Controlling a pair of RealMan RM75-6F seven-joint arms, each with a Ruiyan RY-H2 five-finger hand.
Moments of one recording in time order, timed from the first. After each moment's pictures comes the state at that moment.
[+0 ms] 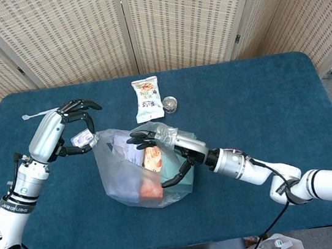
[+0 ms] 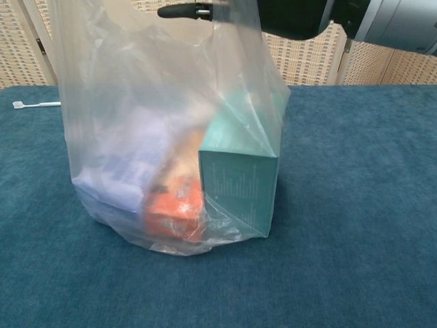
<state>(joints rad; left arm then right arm) -0.71 -0.96 -0.35 -1.80 1.43 1.16 -0.55 1.05 -1.31 0.06 -1.49 -1.74 1.15 1.65</state>
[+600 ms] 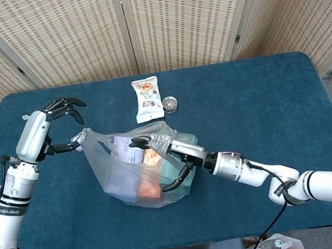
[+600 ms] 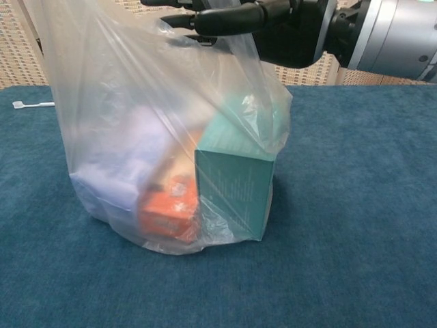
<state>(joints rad) -0.67 -0.93 -0.36 -1.84 1.33 1.17 -0.49 1.05 -1.35 0.02 -1.44 -1.75 1.14 1.59</state>
